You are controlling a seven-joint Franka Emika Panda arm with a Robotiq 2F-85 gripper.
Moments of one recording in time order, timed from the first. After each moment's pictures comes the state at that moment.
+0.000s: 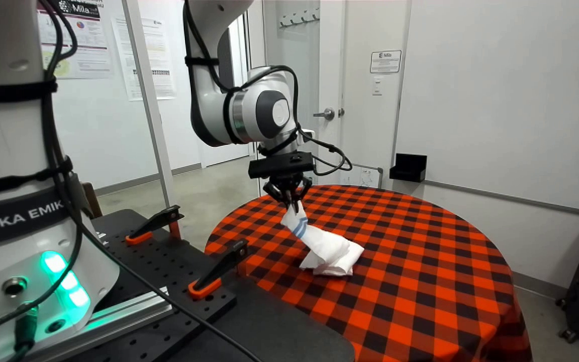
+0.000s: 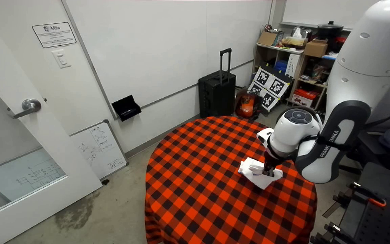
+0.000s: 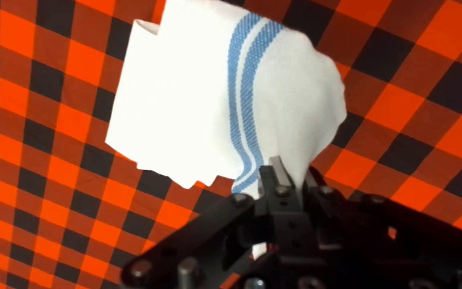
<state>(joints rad) 0.15 0.58 -0.19 -2.50 -0.33 3.26 -0.24</state>
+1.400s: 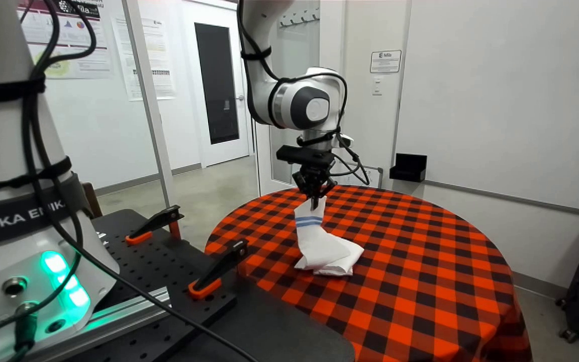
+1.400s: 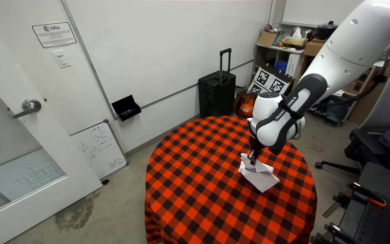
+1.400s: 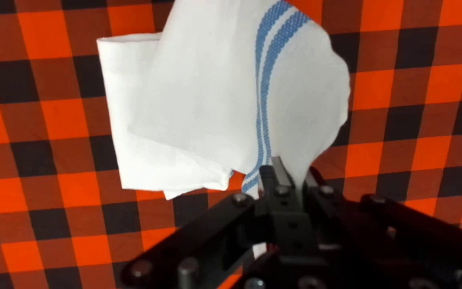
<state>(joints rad) -0.18 0.68 0.11 -2.15 -0.02 2.81 -0.21</state>
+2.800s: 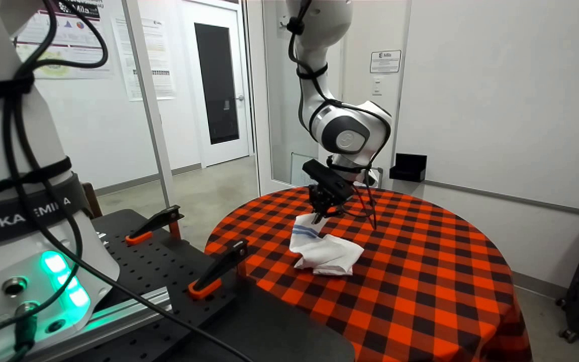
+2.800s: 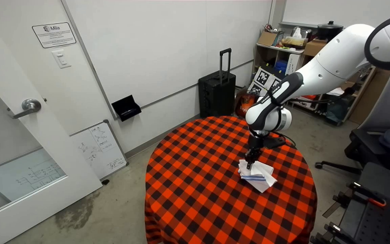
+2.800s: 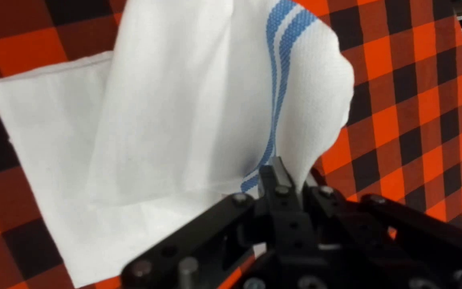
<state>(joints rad) -0.40 0.94 0.23 -1.82 0.29 2.47 -0.44</state>
